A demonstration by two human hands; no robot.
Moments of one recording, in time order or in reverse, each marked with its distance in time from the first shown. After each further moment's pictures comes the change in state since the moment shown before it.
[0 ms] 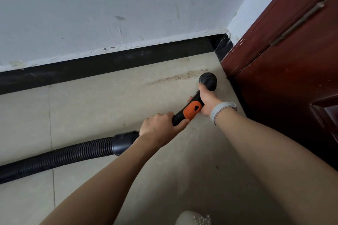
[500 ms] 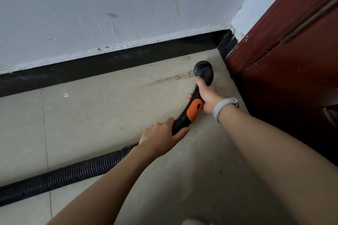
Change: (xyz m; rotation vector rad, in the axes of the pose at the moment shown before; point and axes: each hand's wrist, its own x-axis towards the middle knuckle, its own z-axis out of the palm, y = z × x) left_hand 0.007 -0.008 0.016 -0.104 -0.106 0.042; right_hand 0.019 -0.009 0.006 -0.065 -0.055 -0.114
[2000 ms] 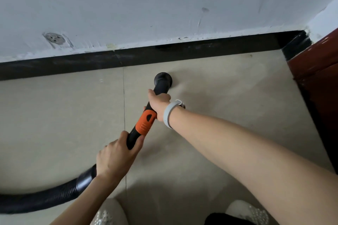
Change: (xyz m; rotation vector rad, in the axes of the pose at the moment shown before) left_hand -0.186 -0.180 -0.013 -0.008 0.494 -0.540; right_hand -0.133 0.132 0.250 -0.624 -0.229 -0.030
